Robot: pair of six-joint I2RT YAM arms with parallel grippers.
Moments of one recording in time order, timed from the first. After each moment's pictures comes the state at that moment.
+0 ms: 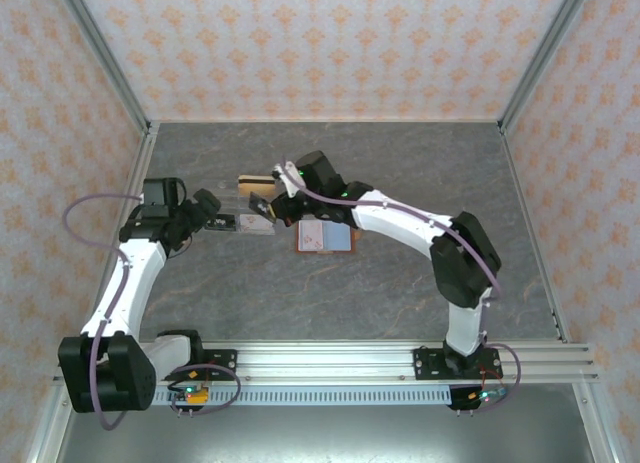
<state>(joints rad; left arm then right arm) 0.14 1.11 0.86 -0.66 0.07 -0.74 0.81 1.89 1.49 -0.25 -0.36 0.16</state>
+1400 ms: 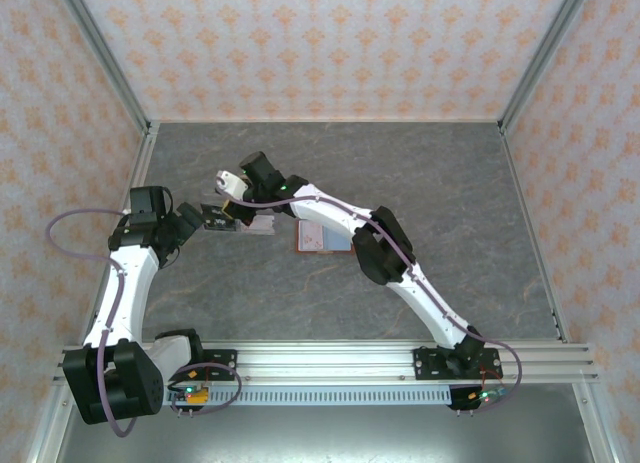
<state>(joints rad) 0.23 1.07 0.83 -0.77 0.00 -0.72 0.87 2.54 2.26 -0.41 -0.44 -0.30</state>
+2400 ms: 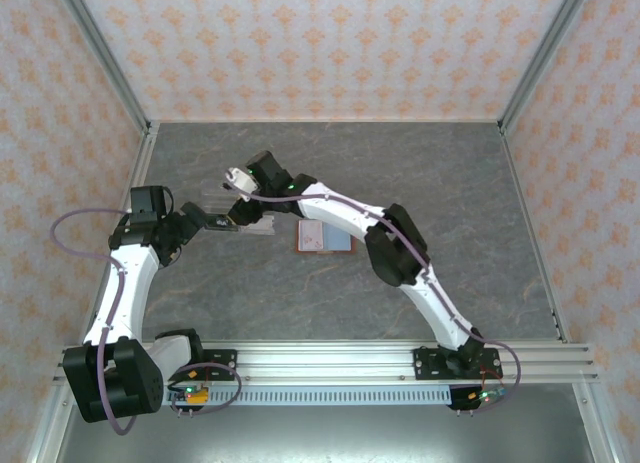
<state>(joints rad) 0.23 1.08 0.83 -0.76 0.08 -0.71 0.87 2.33 2.03 -0.42 -0.38 -0.08</state>
